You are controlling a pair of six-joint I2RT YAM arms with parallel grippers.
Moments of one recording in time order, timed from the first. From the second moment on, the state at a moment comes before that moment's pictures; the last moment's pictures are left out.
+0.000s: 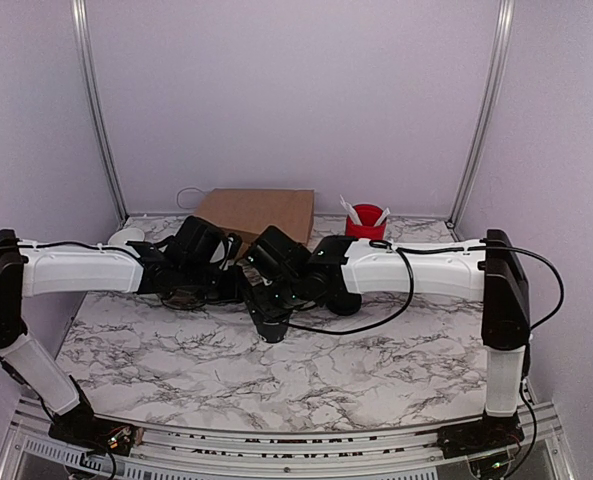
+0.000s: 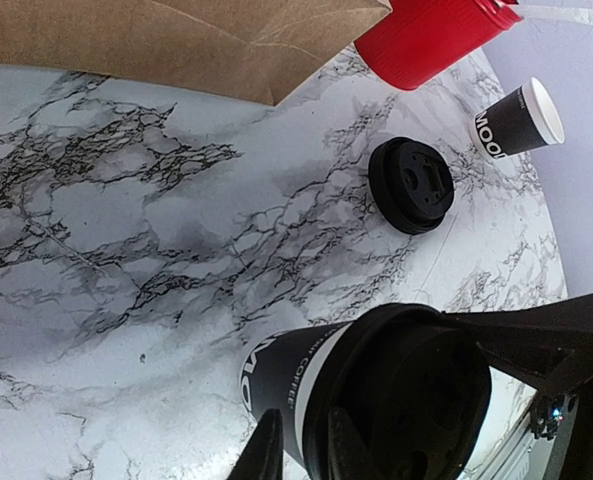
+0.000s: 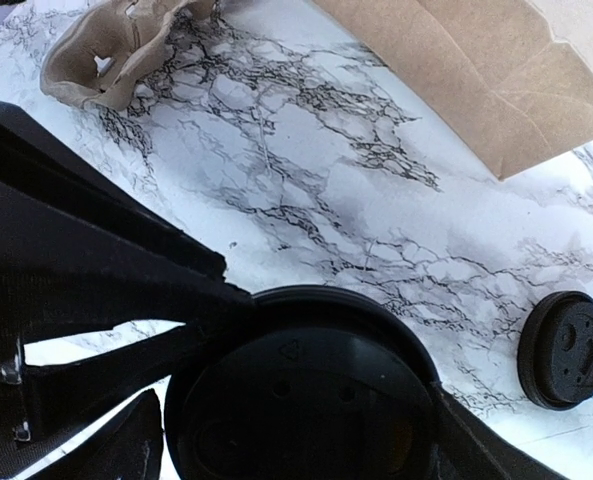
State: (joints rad) left arm -0.76 1.60 1.02 -0.20 0.15 -0.63; right arm 1.09 2.02 1.68 -0.62 0.28 0.46
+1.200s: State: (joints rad) left arm -0.77 1.62 1.13 -0.37 0.15 -0.61; right arm 1.07 1.96 1.64 -0.62 0.24 0.52
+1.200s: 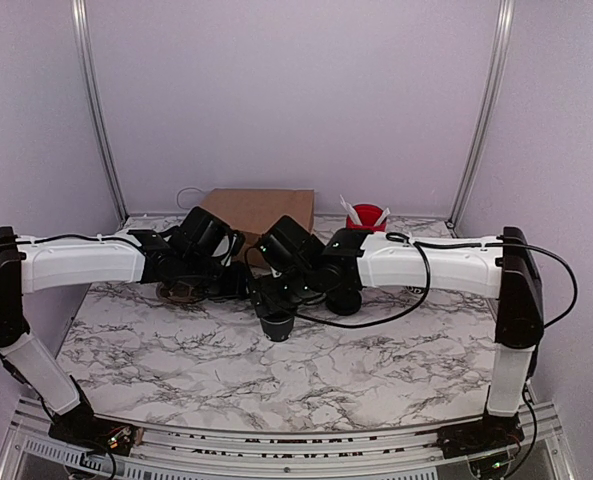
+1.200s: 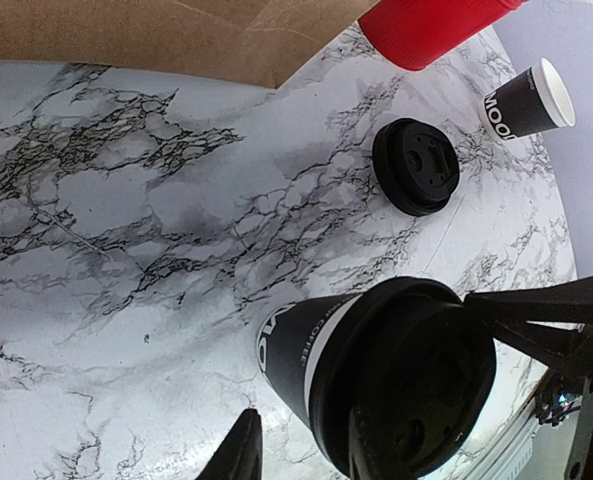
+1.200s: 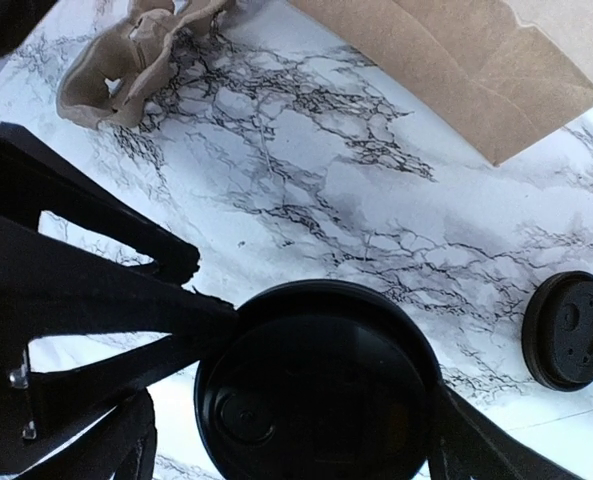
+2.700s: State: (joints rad) left arm -0.73 1.57 1.05 -0.34 0.31 -0.67; right arm 0.74 1.69 1.08 -0.10 -0.36 0.66
